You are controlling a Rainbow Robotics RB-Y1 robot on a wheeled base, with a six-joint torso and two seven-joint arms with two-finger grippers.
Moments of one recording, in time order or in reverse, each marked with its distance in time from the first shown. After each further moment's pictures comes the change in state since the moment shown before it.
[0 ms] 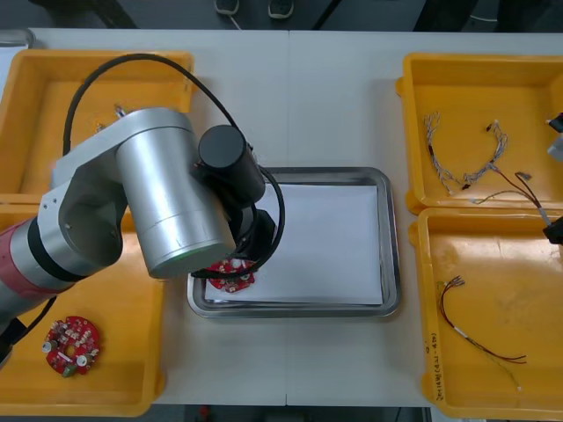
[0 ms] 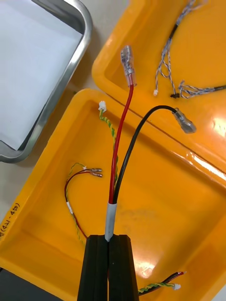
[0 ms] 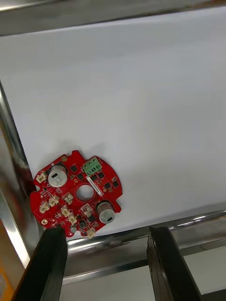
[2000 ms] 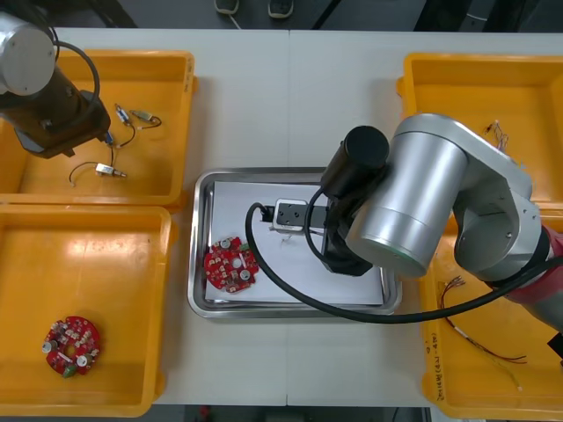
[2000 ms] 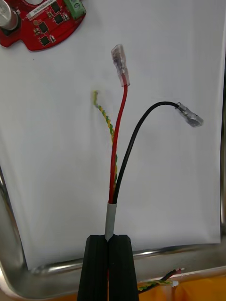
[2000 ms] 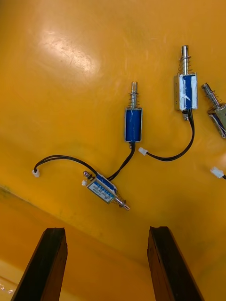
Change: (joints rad) right arm -0.531 0.376 1.066 0.419 0.604 -0.164 0.401; left arm -0.039 0.227 0.478 0.618 0.057 -0.144 -0.082
